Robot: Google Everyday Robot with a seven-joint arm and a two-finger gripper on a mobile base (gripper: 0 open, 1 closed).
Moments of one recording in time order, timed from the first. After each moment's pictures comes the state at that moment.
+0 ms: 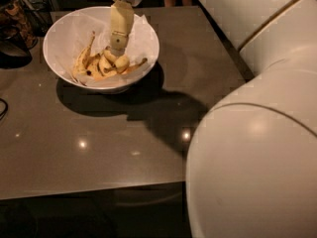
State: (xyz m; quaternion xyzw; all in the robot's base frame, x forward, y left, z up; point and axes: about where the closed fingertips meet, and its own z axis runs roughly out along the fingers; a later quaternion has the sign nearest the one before) arm 0.632 0.071 0.988 -0.68 0.71 0.01 0.17
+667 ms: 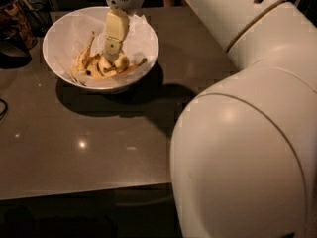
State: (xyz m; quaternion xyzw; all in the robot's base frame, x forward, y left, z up) arm 0.639 0.082 0.963 -0.65 0.74 0.05 0.14
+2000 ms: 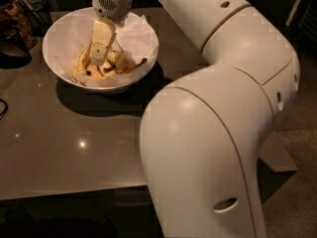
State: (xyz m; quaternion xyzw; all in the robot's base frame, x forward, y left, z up) arm 0.648 0.114 0.936 -0.64 0.75 0.08 0.11
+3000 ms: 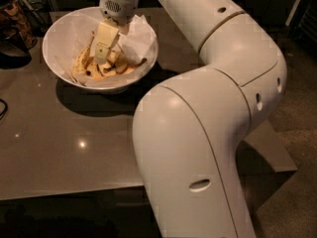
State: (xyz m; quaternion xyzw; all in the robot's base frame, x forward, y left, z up) arm 0.666 0.109 0.922 -0.61 0.78 0.11 0.11
